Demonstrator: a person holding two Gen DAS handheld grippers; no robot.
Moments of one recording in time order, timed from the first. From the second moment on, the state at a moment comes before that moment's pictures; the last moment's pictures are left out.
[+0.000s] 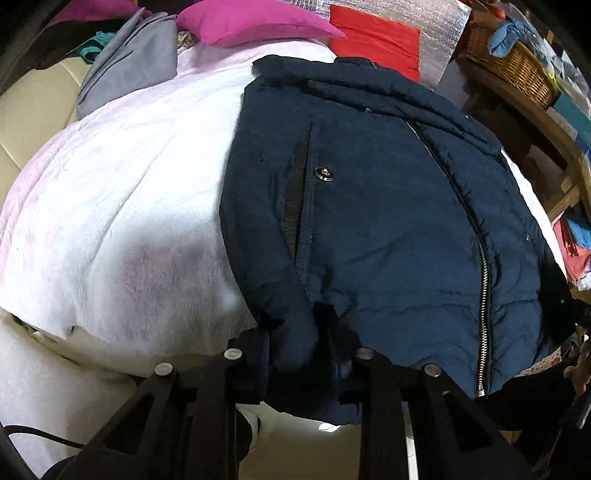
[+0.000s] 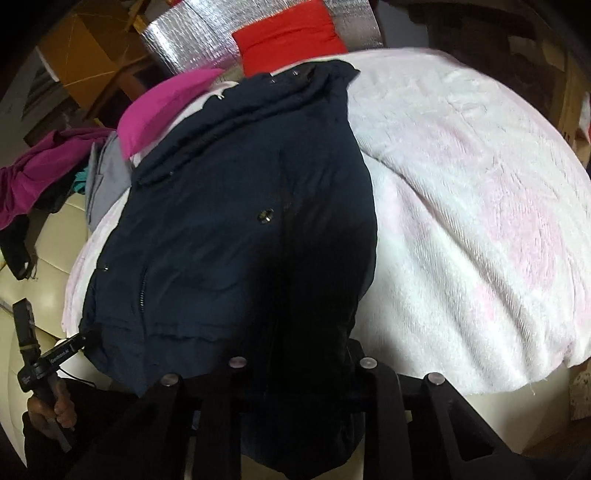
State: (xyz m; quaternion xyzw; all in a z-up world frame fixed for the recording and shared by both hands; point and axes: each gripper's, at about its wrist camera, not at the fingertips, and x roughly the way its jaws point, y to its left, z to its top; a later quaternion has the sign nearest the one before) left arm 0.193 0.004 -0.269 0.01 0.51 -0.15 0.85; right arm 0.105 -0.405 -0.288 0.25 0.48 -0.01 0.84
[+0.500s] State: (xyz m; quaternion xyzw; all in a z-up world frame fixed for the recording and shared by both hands) left arm 0.142 0.002 -0.234 0.06 0.45 -0.20 0.87; right arm 0.069 -0.387 -0.271 0.20 0.46 0.01 0.87
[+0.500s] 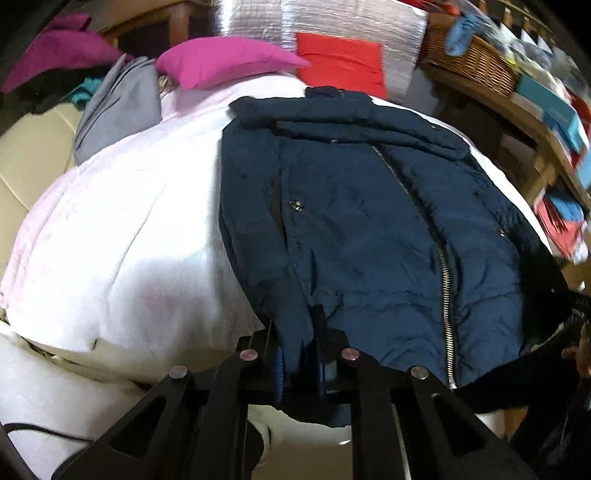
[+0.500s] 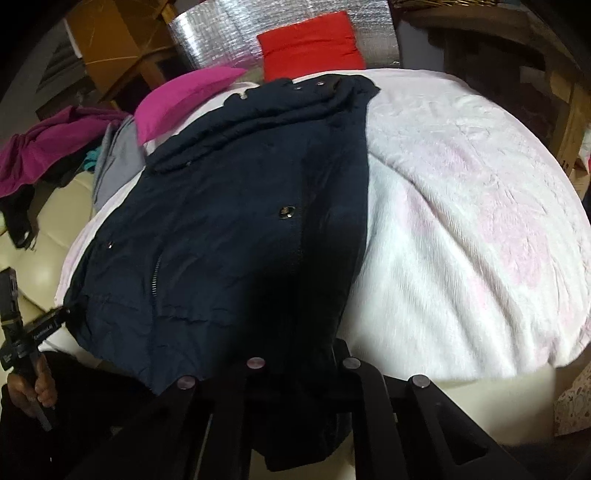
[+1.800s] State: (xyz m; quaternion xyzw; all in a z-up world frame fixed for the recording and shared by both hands) left arm 0.343 -0.069 -0.214 0.07 0.48 -0.08 0.87; right arm 0.229 -0.492 -0.234 0.36 0.39 -0.06 0.84
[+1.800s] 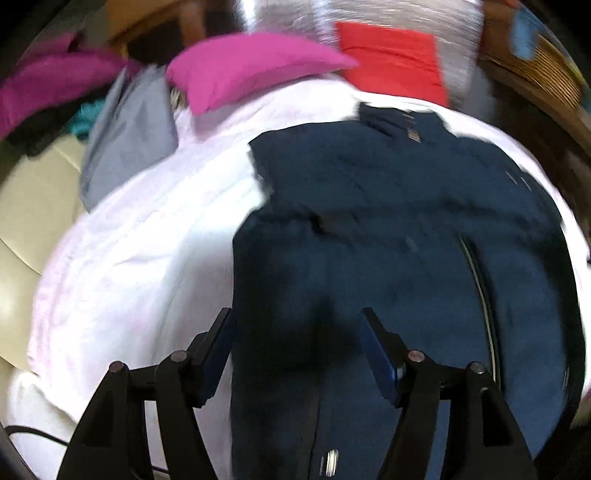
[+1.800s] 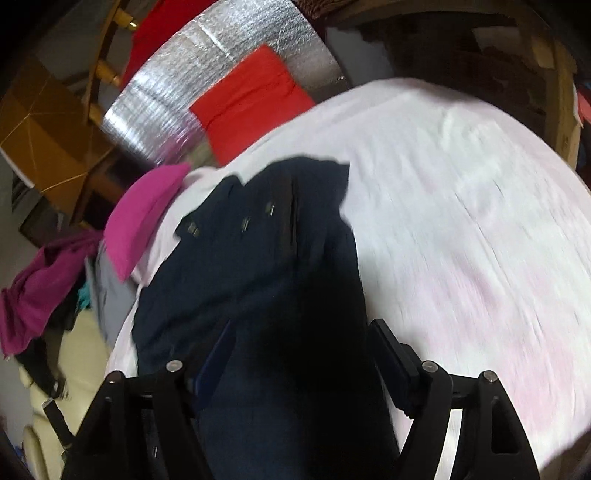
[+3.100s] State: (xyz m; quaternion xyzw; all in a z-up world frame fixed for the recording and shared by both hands) left arm 0.413 -0.110 -0.211 -0.12 0.48 -0.19 0.85; right arm 0.283 -0.470 -0.238 0.46 0.35 0.02 0.81
